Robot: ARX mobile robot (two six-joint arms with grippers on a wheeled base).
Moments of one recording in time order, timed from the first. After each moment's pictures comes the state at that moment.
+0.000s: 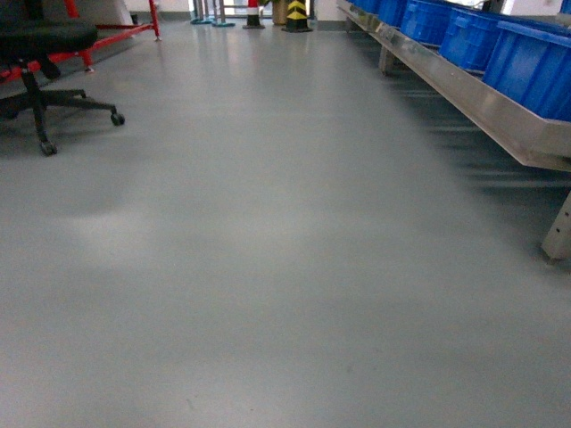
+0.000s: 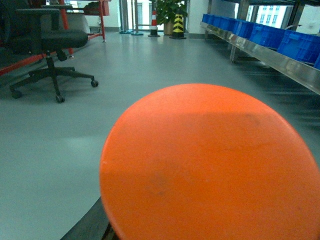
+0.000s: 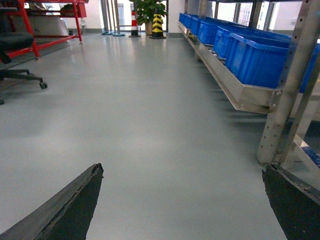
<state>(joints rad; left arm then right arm) 0.00 0.01 0.01 -0.01 0.00 -0.01 0.00 0.00 0.01 0.00 0.00 0.00</state>
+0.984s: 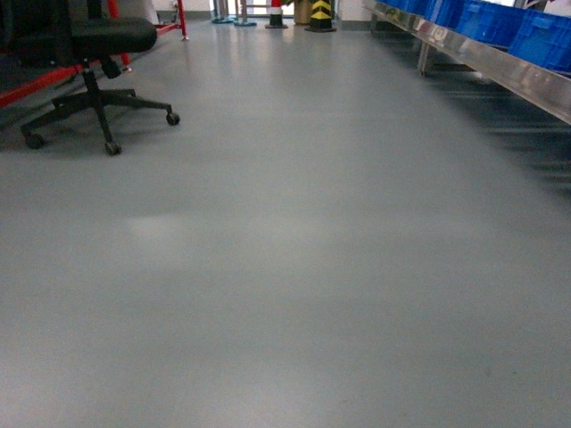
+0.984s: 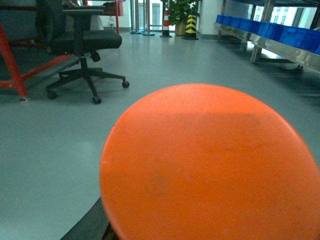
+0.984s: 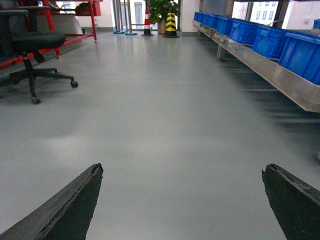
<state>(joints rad) 0.00 0.01 0.01 -0.01 0.00 -0.01 0.00 0.00 0.01 -0.01 0.00 0.00</state>
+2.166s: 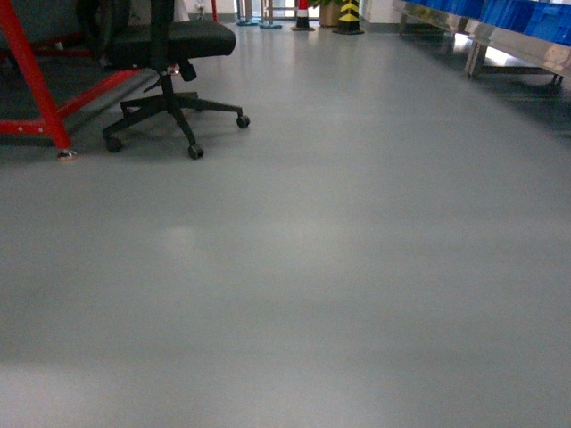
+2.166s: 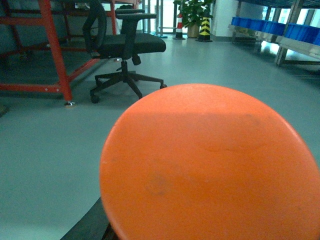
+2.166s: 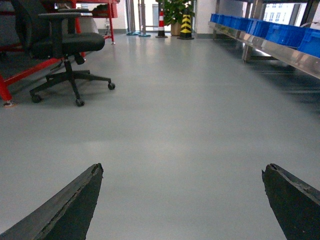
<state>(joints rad) 0.00 0.01 0.01 0.00 0.00 -0.01 0.00 0.00 0.01 0.00 0.00 0.00</state>
